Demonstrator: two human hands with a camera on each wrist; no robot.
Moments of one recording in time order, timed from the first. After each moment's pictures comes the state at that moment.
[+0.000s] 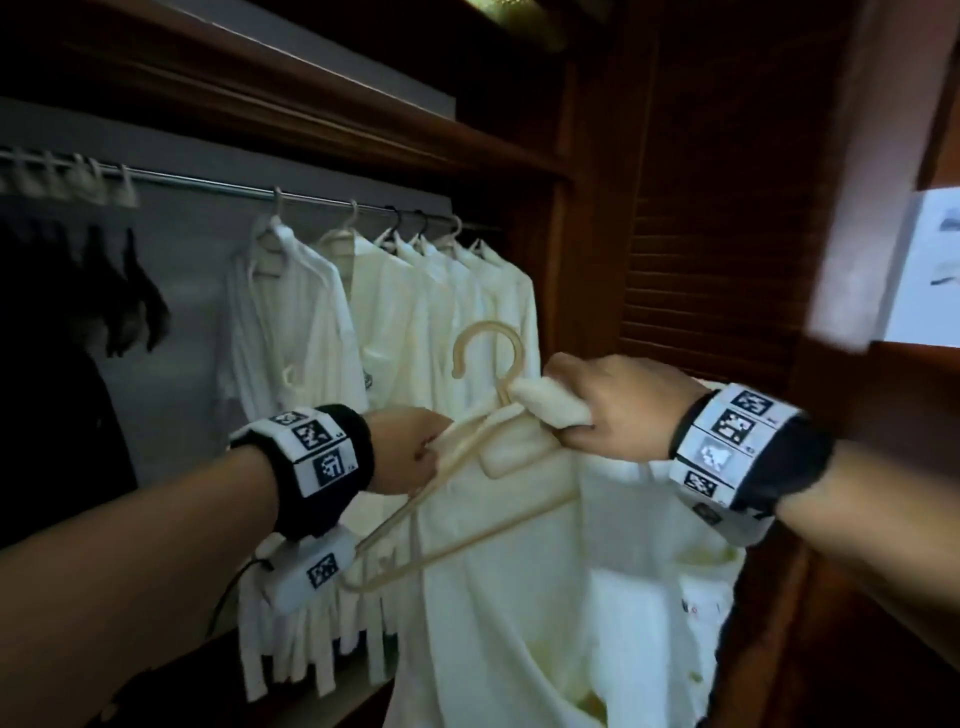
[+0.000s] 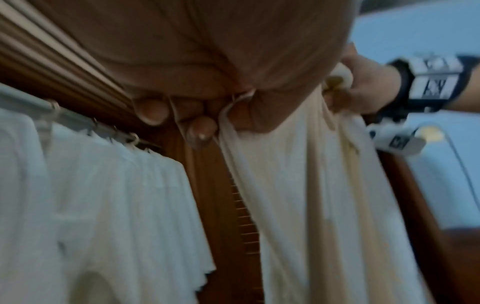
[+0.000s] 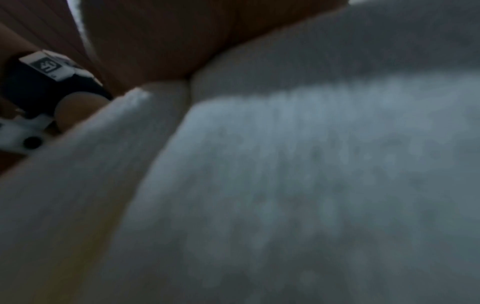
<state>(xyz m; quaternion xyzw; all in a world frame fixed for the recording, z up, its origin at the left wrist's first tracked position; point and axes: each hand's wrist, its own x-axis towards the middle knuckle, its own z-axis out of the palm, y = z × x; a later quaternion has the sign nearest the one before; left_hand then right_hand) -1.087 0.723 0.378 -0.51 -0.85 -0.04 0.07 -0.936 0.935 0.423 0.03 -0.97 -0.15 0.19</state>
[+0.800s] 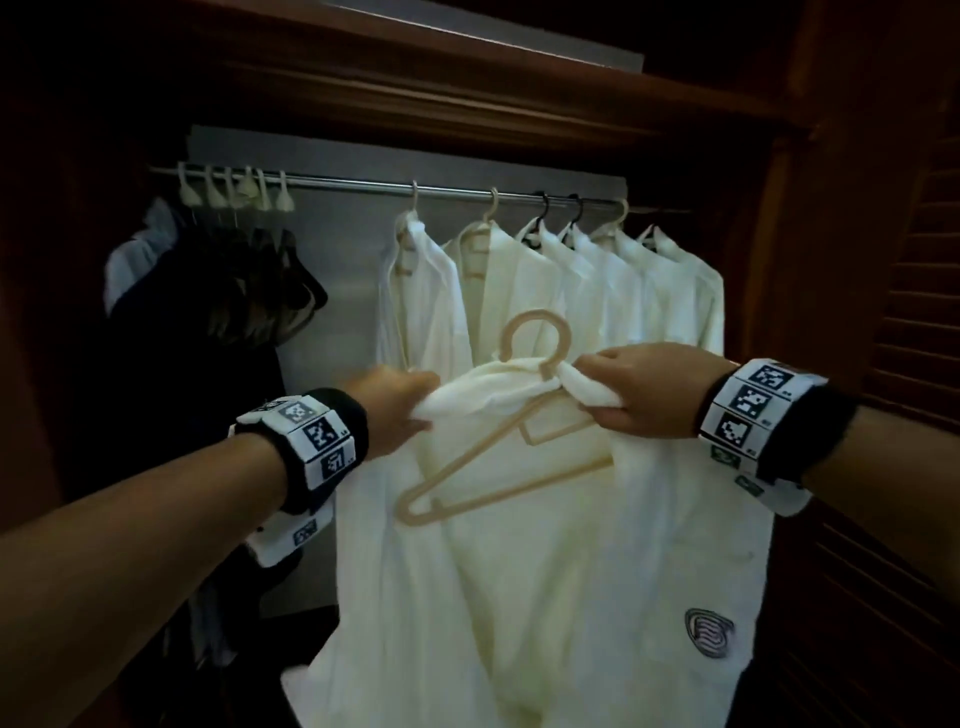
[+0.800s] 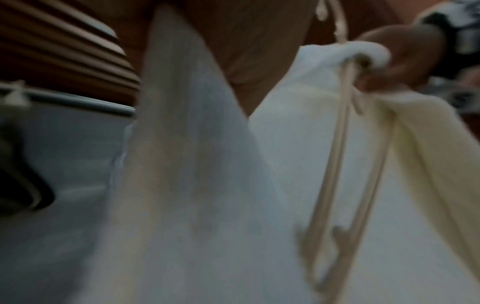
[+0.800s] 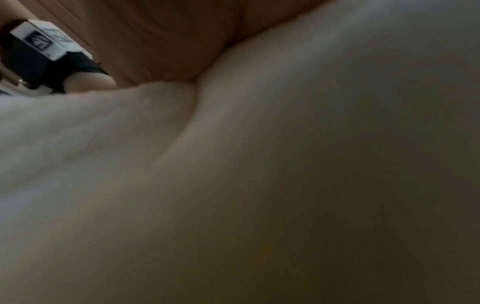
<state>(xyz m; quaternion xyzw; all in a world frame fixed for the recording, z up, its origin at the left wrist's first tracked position) -1.222 0.729 0.384 -0.23 -0.95 0.00 0.21 -1.178 1.028 0.424 0.25 -0.93 -0.17 0.22</state>
